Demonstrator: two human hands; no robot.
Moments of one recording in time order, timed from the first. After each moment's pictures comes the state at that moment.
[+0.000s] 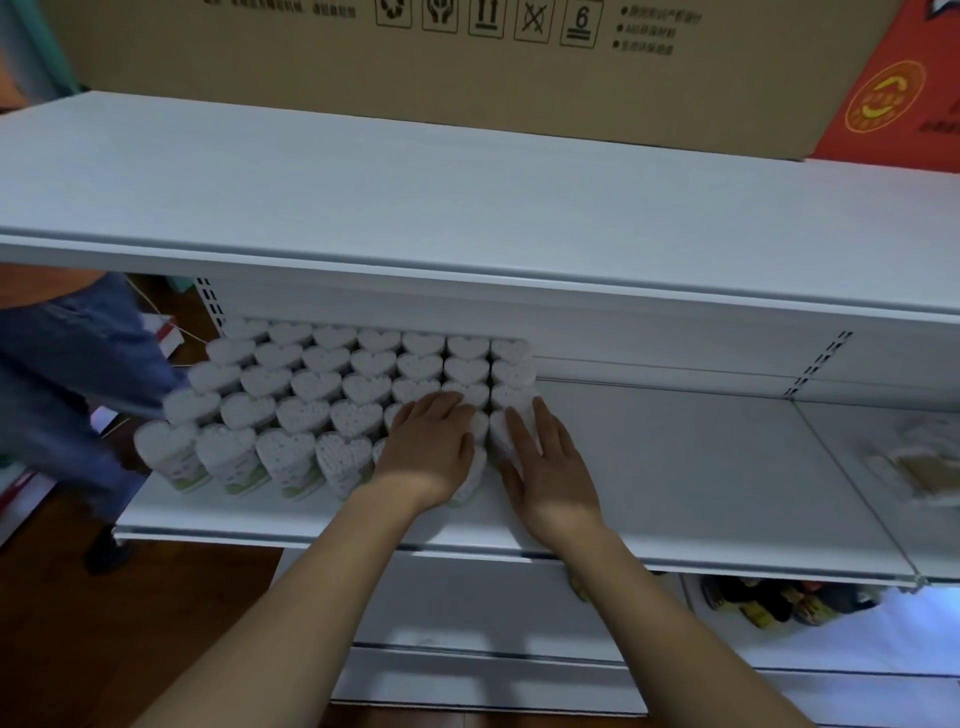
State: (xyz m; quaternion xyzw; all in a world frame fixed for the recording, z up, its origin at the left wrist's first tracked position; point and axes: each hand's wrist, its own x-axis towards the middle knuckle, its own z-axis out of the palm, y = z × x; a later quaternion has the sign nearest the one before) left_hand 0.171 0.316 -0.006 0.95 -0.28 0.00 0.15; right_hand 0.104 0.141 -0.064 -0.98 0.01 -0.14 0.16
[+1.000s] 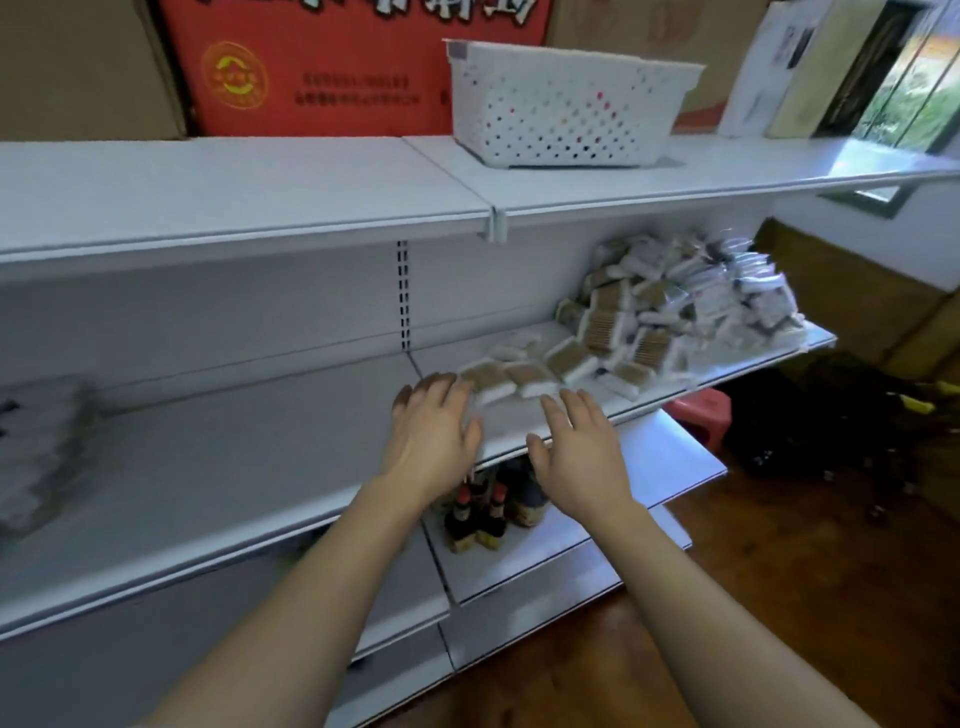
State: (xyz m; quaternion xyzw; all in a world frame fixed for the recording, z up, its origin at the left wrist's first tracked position) left_hand -0.070 -0.111 0.026 0.86 -0.45 0.04 0.22; right_hand -0.205 -0.256 -0.009 -0.93 0.29 -0.20 0.04
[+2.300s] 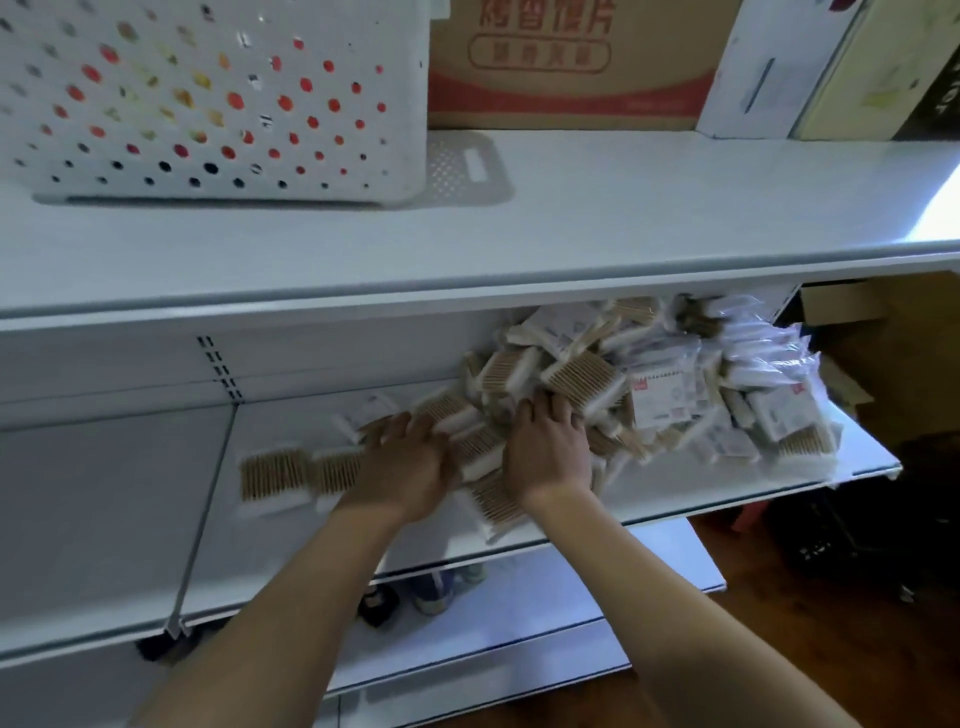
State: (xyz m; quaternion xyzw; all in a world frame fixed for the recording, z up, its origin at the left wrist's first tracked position) left_hand -0.055 -0.440 -0.033 0.92 -0.38 -0.07 0.01; right_hand -0.146 -0.593 -0.008 -0.97 0.24 -0.04 -0.01
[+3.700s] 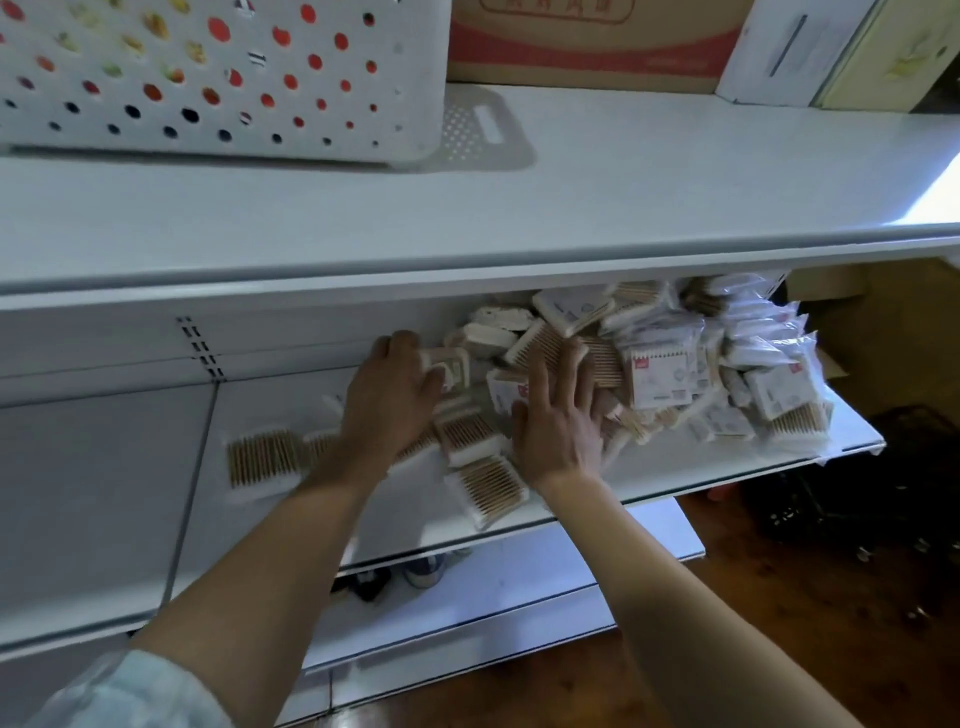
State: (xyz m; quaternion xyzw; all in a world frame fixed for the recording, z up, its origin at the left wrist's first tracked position) left_hand -0.022 -0.454 -0.007 0.91 -0.26 0.06 0.32; right_hand -0.149 -0.604 -0.023 -0.95 0.28 -0.09 0.09
